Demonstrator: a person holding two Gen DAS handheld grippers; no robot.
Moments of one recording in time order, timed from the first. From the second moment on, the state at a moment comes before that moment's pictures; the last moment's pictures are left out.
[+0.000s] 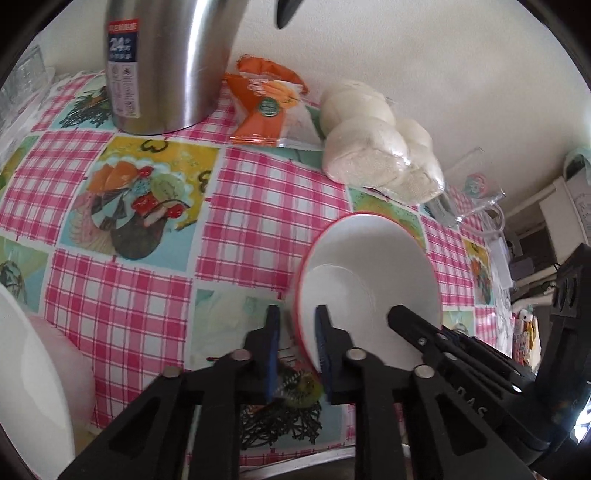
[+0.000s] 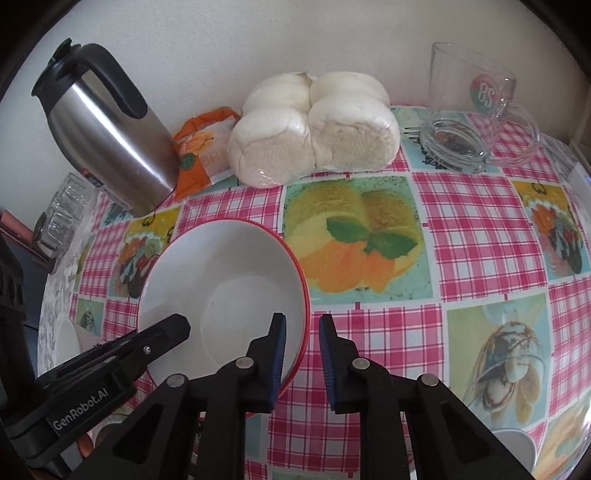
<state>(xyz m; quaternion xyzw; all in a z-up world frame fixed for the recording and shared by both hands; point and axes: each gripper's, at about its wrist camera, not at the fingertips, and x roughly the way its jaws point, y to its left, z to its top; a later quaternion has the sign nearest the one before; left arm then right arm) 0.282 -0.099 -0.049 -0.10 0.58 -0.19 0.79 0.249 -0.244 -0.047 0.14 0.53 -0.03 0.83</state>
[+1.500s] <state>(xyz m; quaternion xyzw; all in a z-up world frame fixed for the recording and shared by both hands) 0.113 -0.036 0.056 -0.10 0.43 -0.18 0.88 0.096 -0.182 0.059 0.12 0.42 0.02 0.90</state>
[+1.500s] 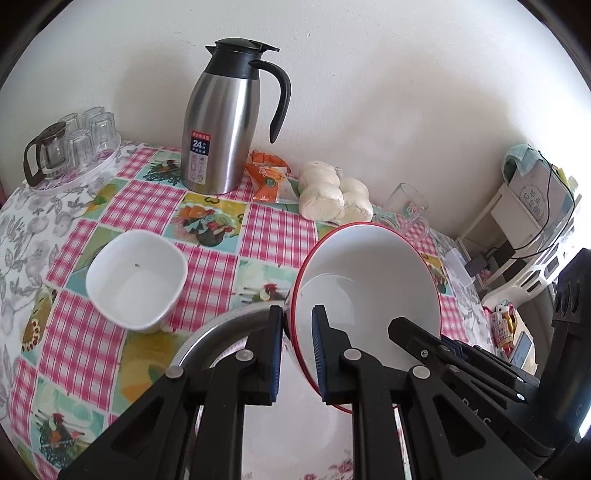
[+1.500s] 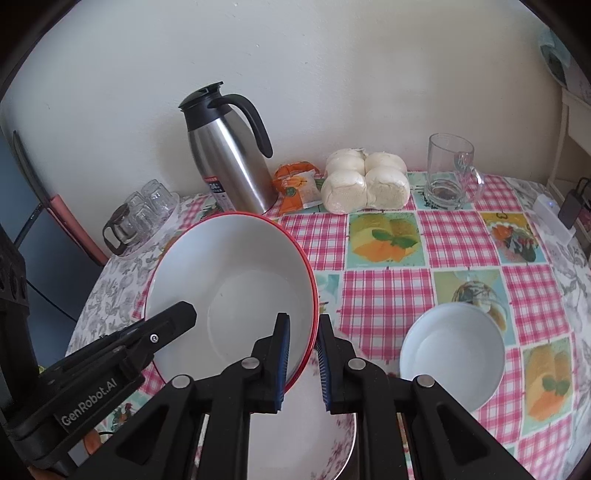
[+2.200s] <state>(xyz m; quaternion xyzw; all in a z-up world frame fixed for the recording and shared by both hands) 0.071 -0.004 0.051 -0.11 0.43 -0.17 0.88 0.050 -0.149 0.038 0.12 0.43 0.03 0.90</state>
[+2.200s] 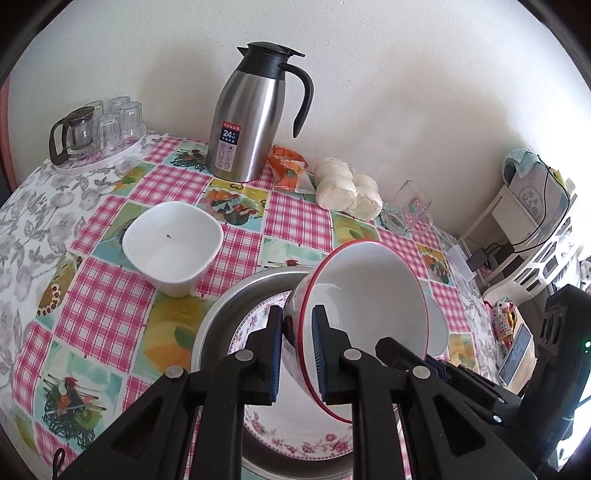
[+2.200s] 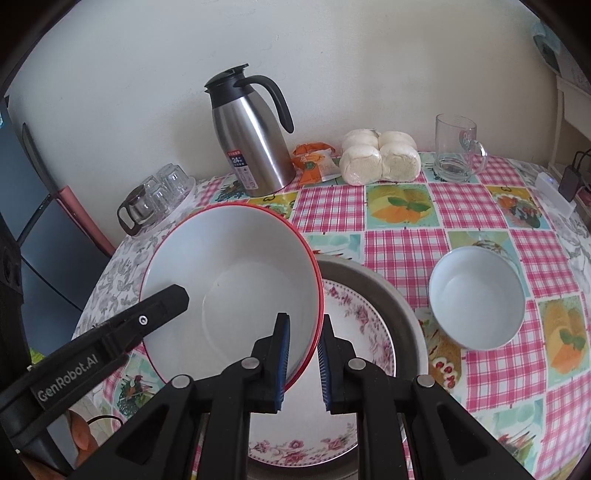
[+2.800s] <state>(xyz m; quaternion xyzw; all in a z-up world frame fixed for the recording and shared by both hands) 0.079 -0.007 0.030 -0.12 0.47 -0.17 0.86 0.048 -0.152 0.018 0.14 0.45 0.02 0.88</state>
